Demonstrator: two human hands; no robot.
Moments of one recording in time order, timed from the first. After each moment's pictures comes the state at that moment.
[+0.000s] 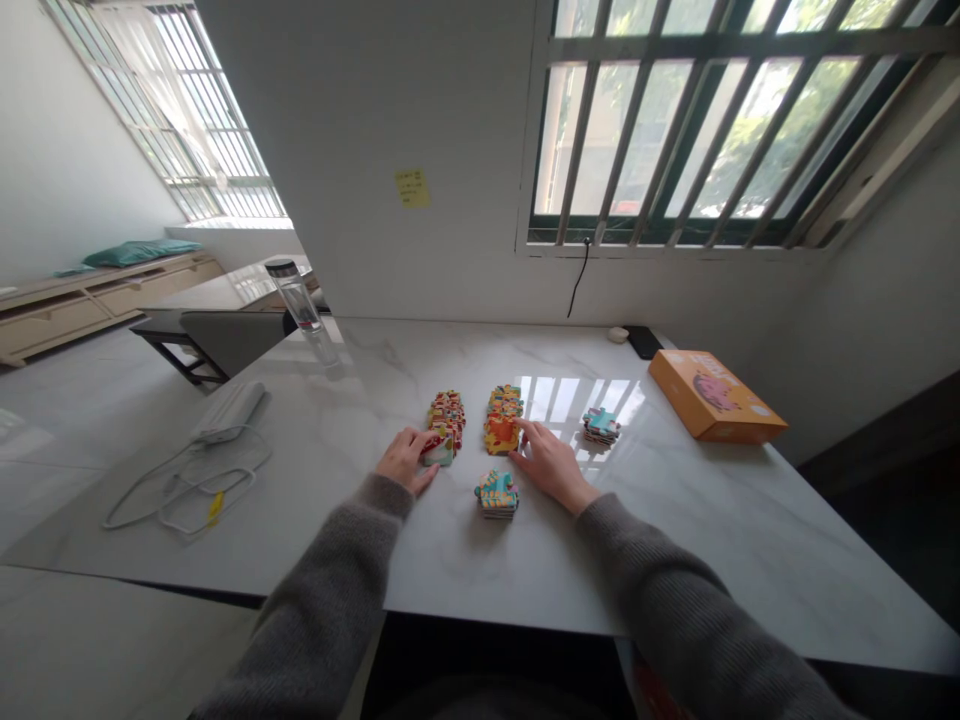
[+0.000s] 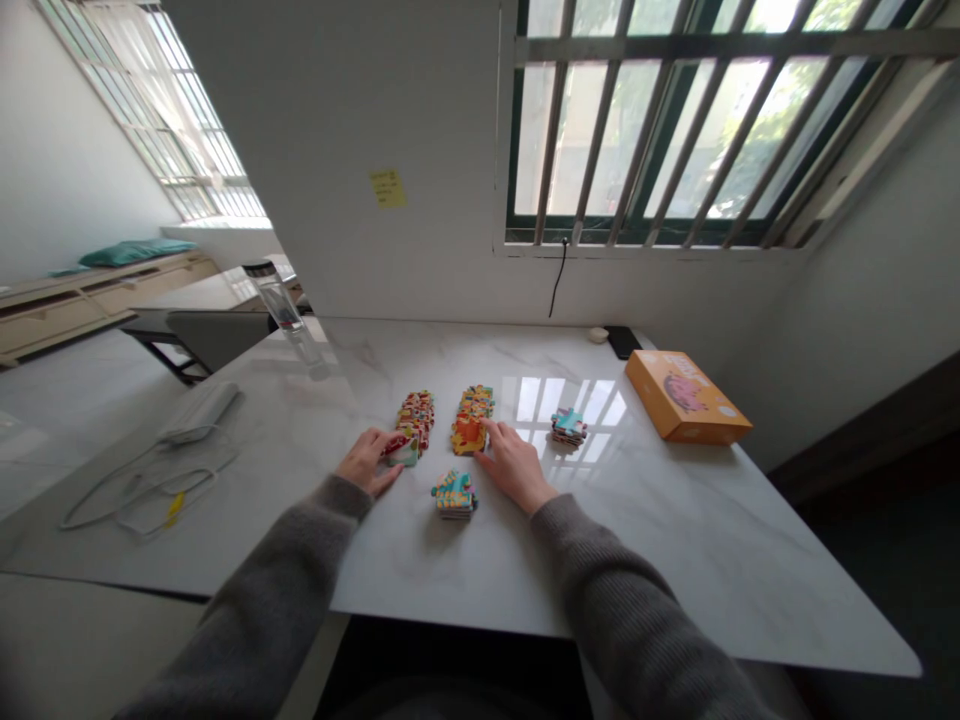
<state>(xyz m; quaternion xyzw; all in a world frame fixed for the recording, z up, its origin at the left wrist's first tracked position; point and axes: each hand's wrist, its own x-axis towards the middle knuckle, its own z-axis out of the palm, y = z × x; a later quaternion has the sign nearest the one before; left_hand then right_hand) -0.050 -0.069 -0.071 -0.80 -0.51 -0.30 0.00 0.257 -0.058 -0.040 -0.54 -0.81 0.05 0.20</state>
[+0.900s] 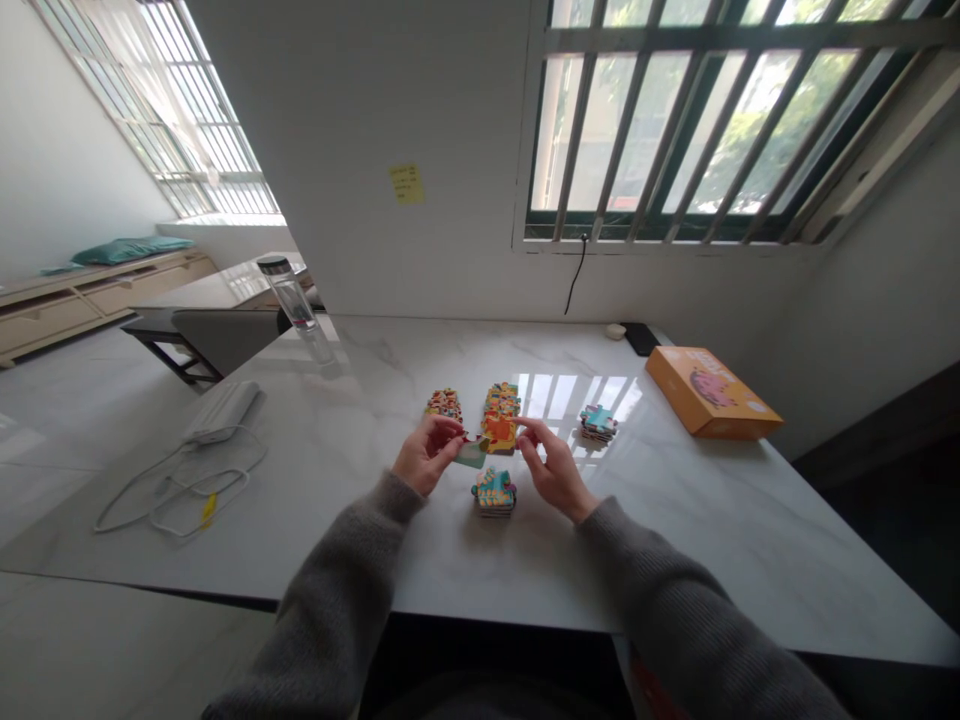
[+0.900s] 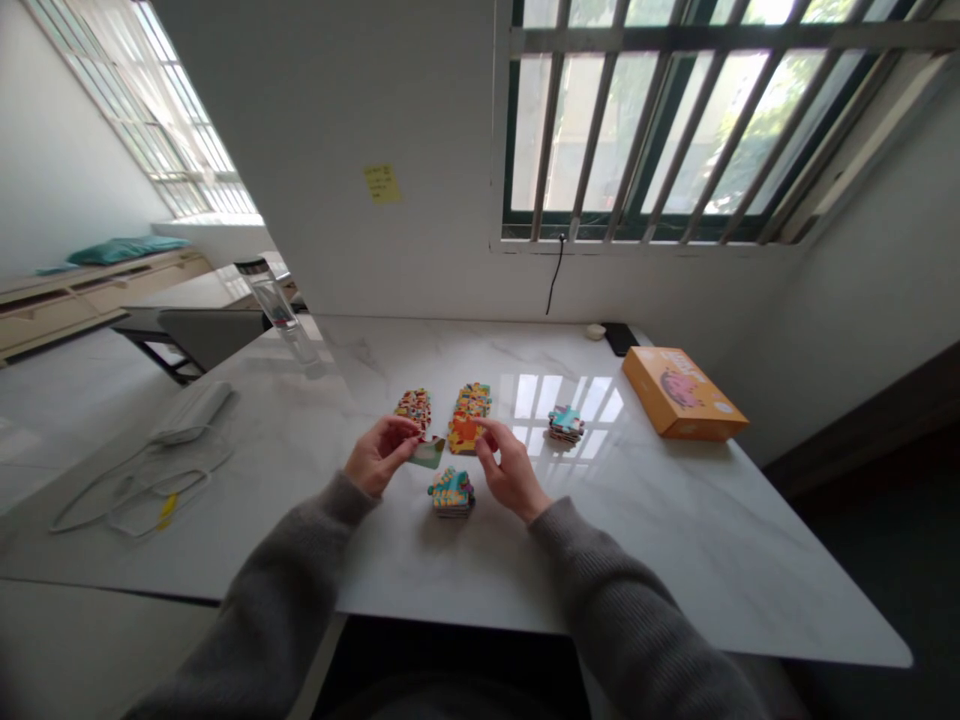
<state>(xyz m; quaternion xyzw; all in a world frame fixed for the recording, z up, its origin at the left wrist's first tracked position) 0.020 -0.087 -0.012 -0.62 -0.40 -0.54 -0.40 0.252 -0.084 -0.019 -0.39 -0.74 0.24 0.48</state>
